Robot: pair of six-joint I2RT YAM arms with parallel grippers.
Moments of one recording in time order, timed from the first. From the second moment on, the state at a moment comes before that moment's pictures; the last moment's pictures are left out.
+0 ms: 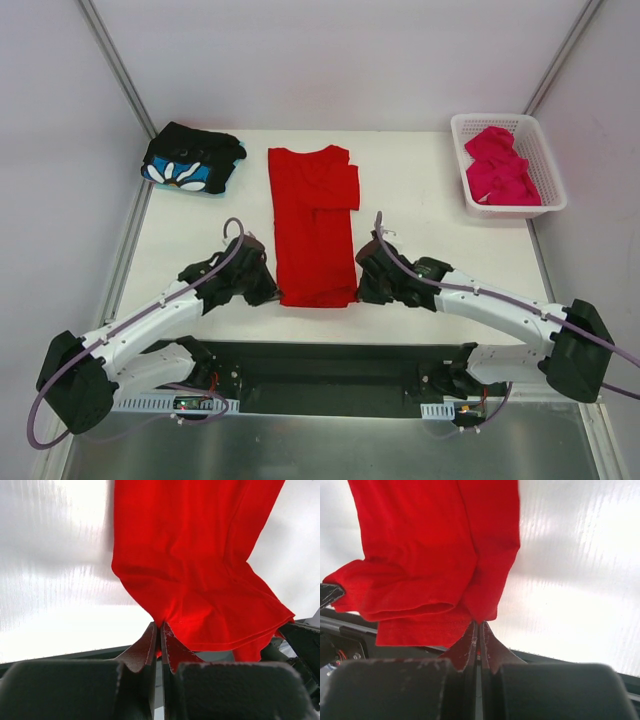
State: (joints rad) left arm -0.67 0.98 0.60 -0.58 0.08 -1.09; right arm 1.01 1.22 0.84 -0.63 0.20 0.99
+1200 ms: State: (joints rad) left arm -0.33 1.70 1.27 -0.61 0.15 -0.80; right arm 0.54 1.87 1.50 -0.64 -0.09 0.67
